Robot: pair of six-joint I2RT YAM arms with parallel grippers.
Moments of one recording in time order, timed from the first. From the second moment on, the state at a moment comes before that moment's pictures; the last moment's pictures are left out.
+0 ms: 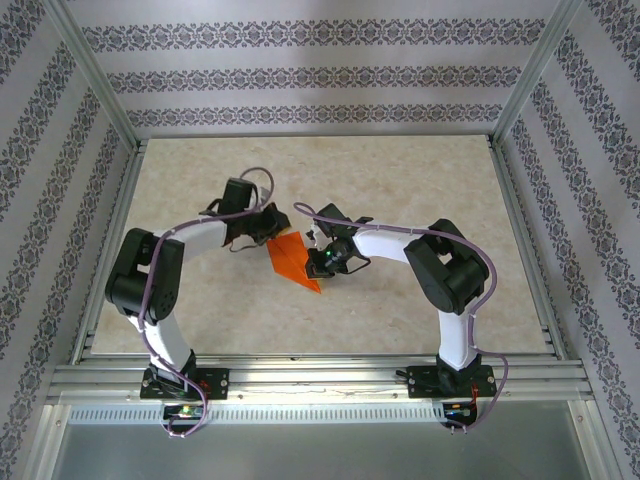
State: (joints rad) left arm -0.28 1.79 1.00 -0.06 0.61 -0.87; right arm 0.67 1.96 1.18 -0.45 -0.48 0.52
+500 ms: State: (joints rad) left arm -0.29 1.87 0.86 0.07 0.63 -0.90; right arm 0.66 1.94 1.16 -0.41 -0.55 0.58
